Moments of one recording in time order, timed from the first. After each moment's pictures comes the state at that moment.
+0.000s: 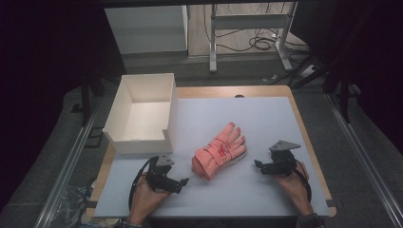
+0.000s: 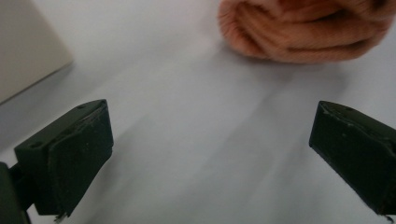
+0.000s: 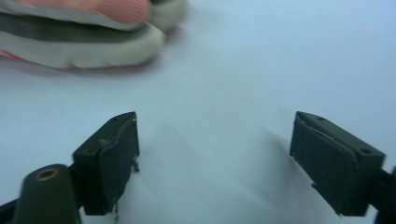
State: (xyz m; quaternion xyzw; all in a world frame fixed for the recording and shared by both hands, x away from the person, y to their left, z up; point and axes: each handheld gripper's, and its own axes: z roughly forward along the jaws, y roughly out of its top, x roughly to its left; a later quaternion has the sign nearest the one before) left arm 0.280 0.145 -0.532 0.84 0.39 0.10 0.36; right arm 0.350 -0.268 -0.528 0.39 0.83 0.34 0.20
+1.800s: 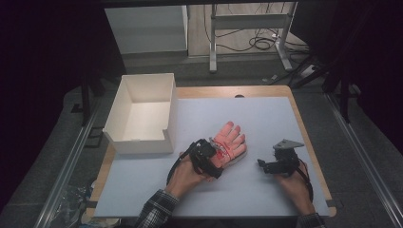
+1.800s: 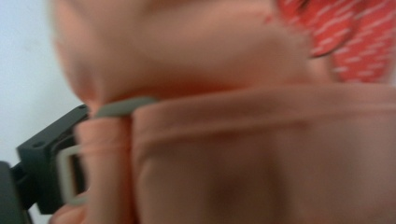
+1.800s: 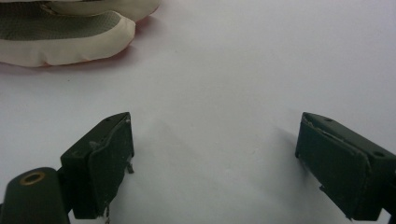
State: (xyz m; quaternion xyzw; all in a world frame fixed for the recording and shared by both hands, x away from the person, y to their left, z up) left arm 0.349 0.021 -0.523 0.90 0.33 0.08 0.26; right arm 0.355 -0.278 -0.531 0.41 0.82 0.34 0.20
